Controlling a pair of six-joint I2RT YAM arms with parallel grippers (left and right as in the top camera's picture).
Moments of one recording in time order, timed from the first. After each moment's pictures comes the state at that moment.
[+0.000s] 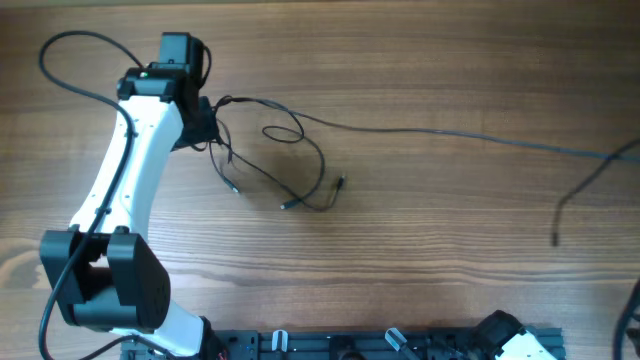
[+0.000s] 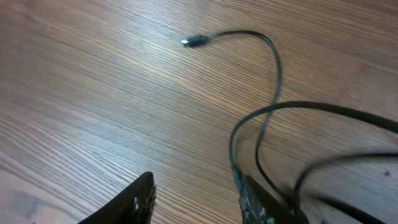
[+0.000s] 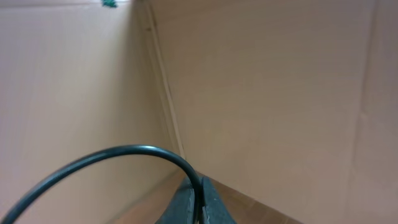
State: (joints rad) left arm -0.06 1.74 1.48 -1.09 -0.27 -0.40; right arm 0.63 0.83 1.68 -0.70 1.47 0.04
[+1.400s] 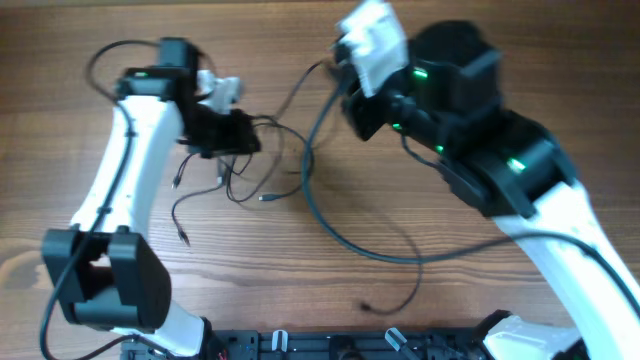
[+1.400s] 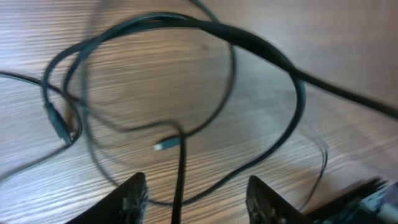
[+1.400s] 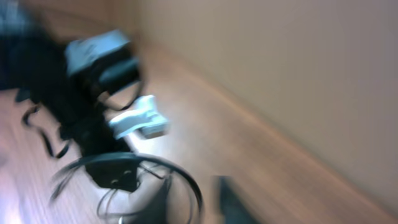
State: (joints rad) left arm -0.09 1.74 1.48 -1.18 0.38 0.00; right arm 0.63 1.44 1.69 -0.70 -0.14 -0.18
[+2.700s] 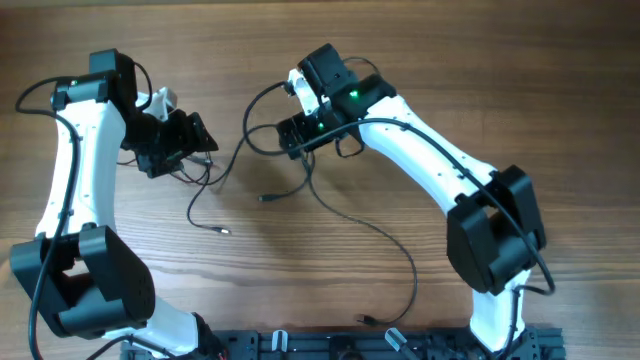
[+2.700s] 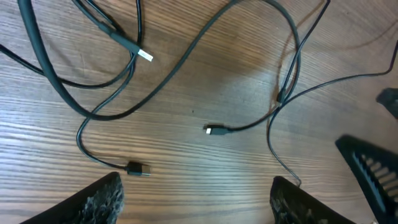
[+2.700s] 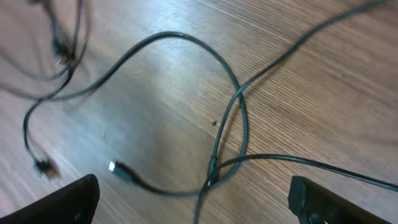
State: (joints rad) left arm 0.18 1.74 1.48 -1.28 0.37 -0.16; right arm 0.62 2.05 1.69 -0.77 -0.22 0.15
